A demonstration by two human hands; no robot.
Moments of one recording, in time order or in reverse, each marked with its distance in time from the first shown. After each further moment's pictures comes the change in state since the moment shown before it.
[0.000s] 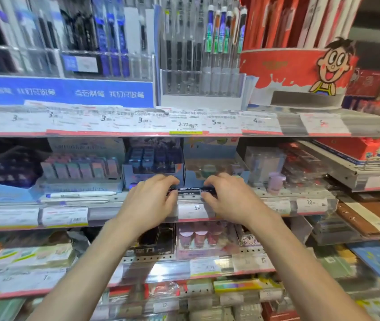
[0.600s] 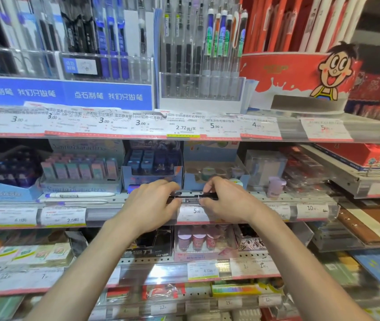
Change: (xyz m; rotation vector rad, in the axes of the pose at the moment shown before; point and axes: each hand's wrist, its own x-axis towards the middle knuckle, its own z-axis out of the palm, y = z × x) left_hand 0.006 0.001 0.005 0.050 -0.110 0.013; right_hand 0.008 0.011 -0.003 0.207 -0.146 0.024
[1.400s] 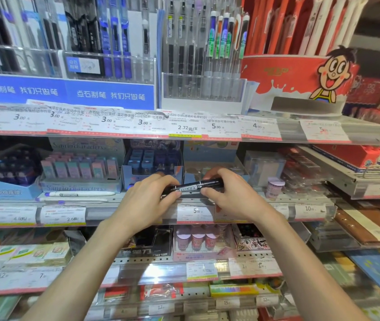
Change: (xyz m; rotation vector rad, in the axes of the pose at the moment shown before) left_hand -0.004 -0.007 -0.004 -0.173 0.121 0.017; right_hand -0.007 -0.004 -0.009 0.174 0.182 -0.046
